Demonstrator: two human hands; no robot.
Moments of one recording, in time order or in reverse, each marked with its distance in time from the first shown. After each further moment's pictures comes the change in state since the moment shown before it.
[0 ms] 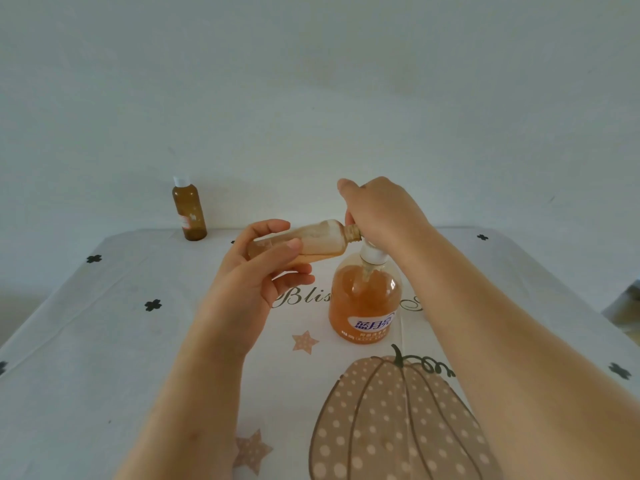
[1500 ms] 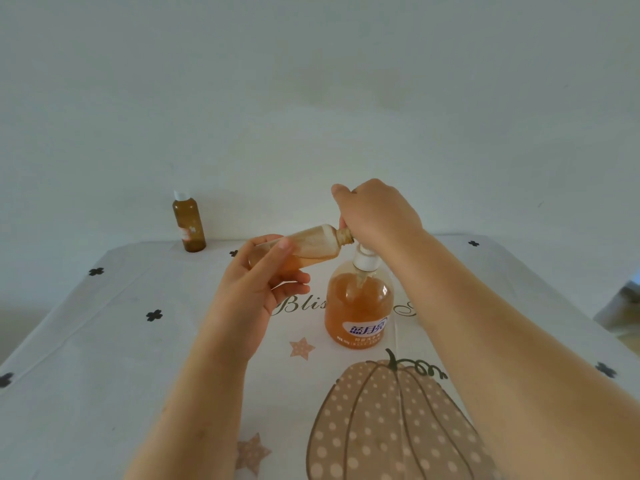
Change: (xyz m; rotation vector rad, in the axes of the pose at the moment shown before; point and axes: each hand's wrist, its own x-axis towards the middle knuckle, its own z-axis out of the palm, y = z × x) left_hand -0.003 -0.002 0.008 0.044 0.067 0.005; right_hand -0.003 -0.005 -0.009 -0.057 0.057 -0.035
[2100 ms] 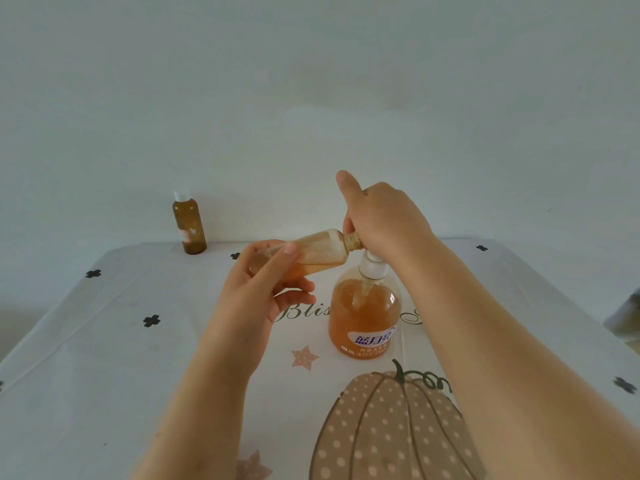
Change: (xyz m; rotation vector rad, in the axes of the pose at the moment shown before) left_hand -0.003 0.002 0.005 0.031 0.017 -0.002; right_hand 0.004 0.003 0.001 0.022 0.005 -0.028
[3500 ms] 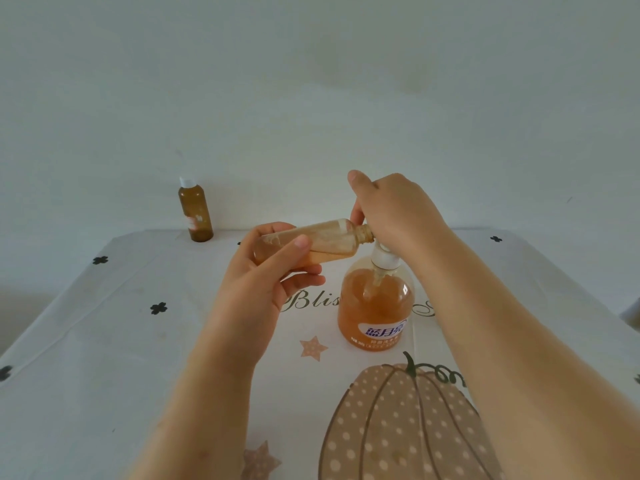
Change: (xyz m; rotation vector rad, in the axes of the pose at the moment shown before) left_hand 0.004 -0.001 -0.008 -0.075 -0.073 0.037; right_hand -0.005 0.002 0.001 0.047 -0.030 -0.005
